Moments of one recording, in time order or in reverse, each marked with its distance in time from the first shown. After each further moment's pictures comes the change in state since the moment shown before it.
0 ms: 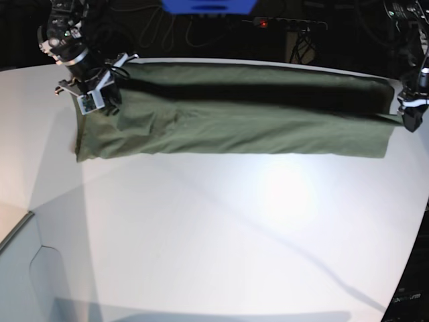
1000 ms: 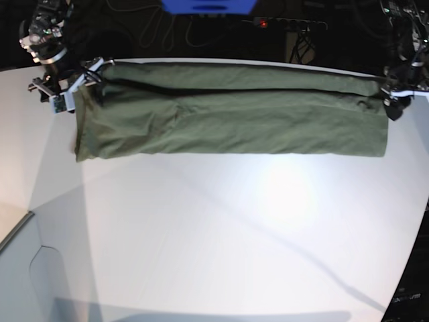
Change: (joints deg) left arm -0.2 -2.6 4.3 -9.0 -0.1 0.2 -0.5; right arm 0.0 -1.3 8.9 4.2 -0.3 0.0 -0.4
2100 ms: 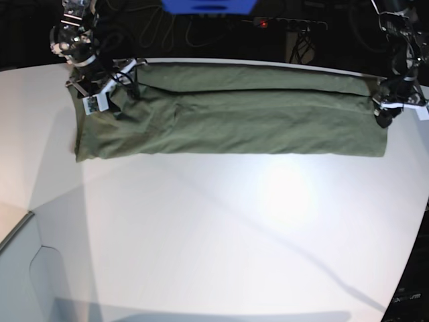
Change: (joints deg) left arm -8.2 -1.7 3.5 -13.1 7.2 -0.9 -2.4; right arm 4.8 -3.4 -4.4 -12.5 -0.1 0.0 0.0
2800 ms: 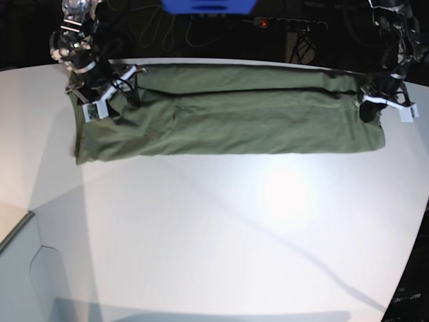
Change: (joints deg) left arm 3.1 0.7 4.2 5.0 0.8 -7.8 2.6; right arm 2.6 0.0 0.0 -0.5 0.0 0.0 -0.3
